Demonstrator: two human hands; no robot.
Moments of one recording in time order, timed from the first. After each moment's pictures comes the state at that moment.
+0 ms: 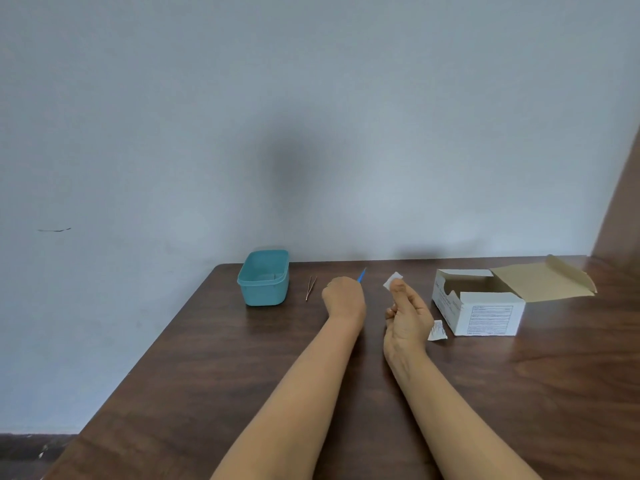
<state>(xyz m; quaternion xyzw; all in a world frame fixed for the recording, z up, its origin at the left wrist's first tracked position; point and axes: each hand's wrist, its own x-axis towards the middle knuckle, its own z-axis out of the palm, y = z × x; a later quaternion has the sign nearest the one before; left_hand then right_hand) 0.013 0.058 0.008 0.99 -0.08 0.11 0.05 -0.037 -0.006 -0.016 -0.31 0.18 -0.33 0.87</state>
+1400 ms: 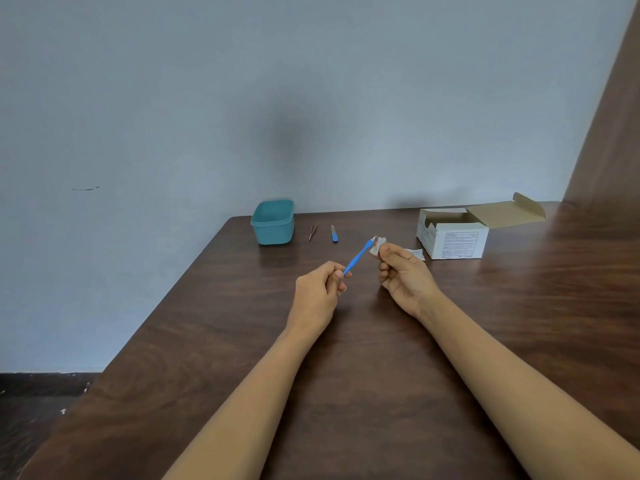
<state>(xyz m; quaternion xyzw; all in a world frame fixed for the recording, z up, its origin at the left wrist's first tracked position) -0.149 0.152 -0.019 0.85 -0.20 0.14 0.47 -0.142 -0.017 -0.012 -0.44 0.06 -0.08 0.89</state>
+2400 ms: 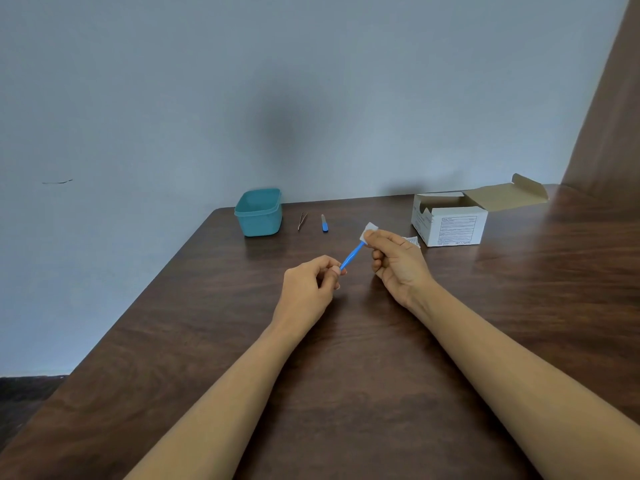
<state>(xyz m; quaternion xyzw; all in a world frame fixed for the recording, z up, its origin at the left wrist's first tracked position) -0.149 0.149 -0.018 0.87 -0.21 0.13 0.43 -0.139 -0.013 -0.012 -0.49 0.08 -0.11 0.86</state>
